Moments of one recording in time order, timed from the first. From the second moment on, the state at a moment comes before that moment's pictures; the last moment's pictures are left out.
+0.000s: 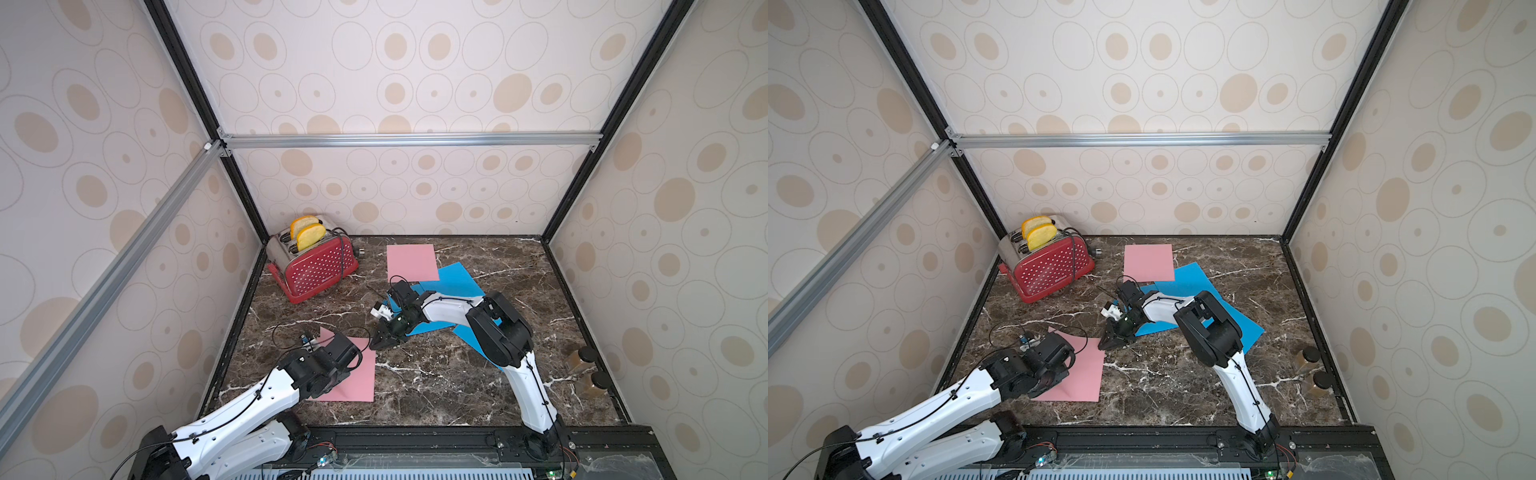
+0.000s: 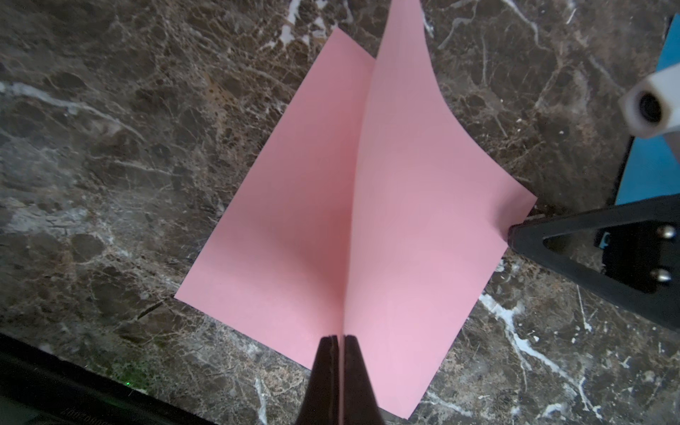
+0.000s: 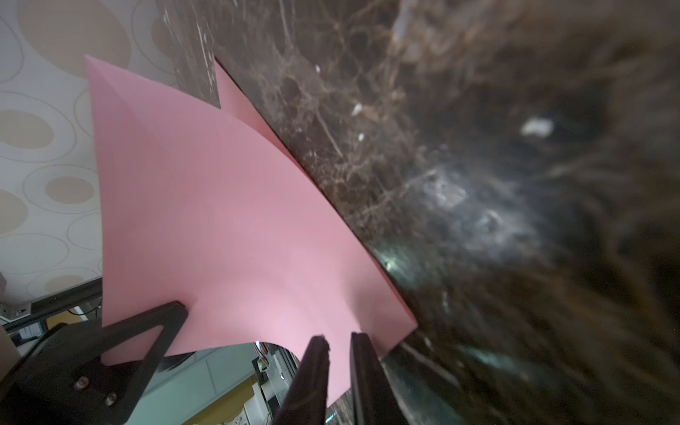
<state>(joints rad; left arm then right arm) -0.76 0.92 0.62 -1.00 -0.32 -1.31 0.85 2.26 1.52 -0.43 -0.88 0.55</state>
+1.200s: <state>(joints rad) -0.76 0.97 0.76 -1.21 -0.38 -1.27 0.85 2.27 1.55 -0.52 -0.87 0.50</state>
